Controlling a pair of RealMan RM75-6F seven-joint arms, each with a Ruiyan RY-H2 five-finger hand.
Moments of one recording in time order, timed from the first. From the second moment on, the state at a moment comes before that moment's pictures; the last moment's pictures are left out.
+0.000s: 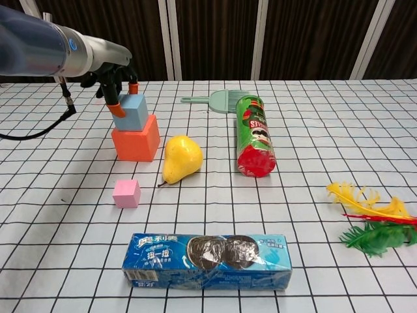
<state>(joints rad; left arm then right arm) -1.22 -1.46 -0.25 -1.55 0.06 1.06 1.00 0.16 -1.10 0.04 -1.63 -1.34 1.24 -0.08</state>
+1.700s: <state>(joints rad) -0.84 -1.33 -0.03 -1.96 0.64 1.13 0.75 0.15 -1.07 0.04 -1.66 -1.34 1.25 -0.04</state>
